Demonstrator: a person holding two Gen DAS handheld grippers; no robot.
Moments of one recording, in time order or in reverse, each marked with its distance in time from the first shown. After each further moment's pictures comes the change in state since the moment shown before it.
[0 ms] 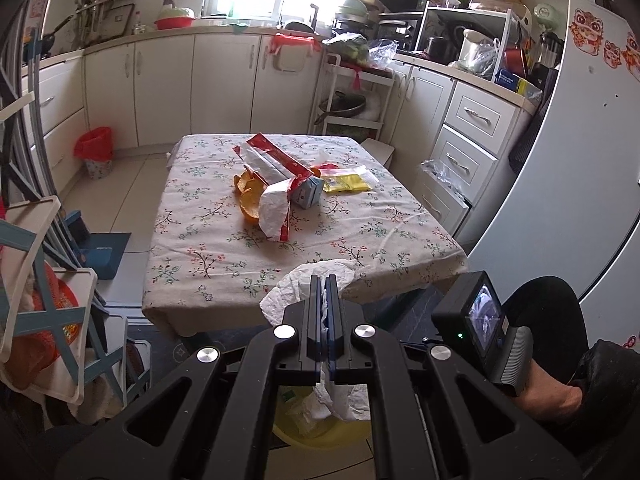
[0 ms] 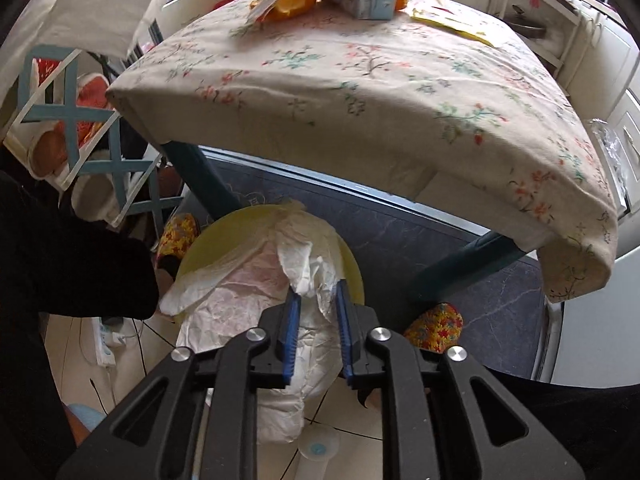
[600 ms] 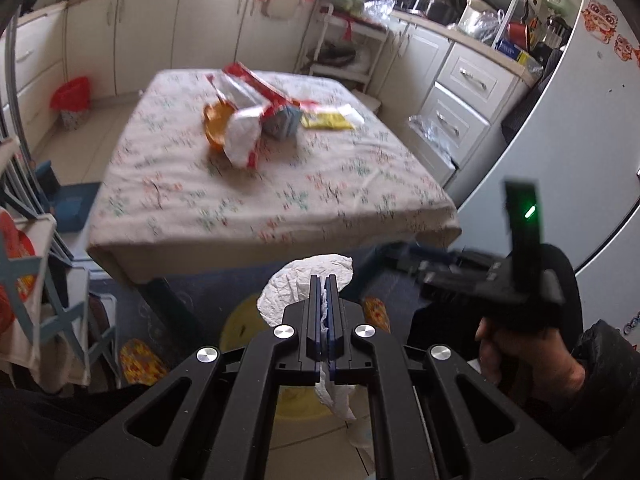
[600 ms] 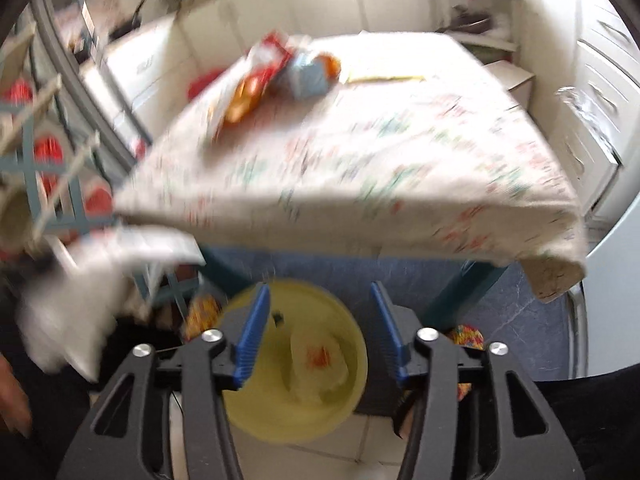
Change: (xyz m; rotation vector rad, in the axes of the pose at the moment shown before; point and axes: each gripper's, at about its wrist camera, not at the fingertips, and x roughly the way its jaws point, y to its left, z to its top) left arm 0.054 -0.008 -0.039 -0.047 0.195 -0.091; right arm -0.048 -0.047 0.010 0.268 -0.245 0.087
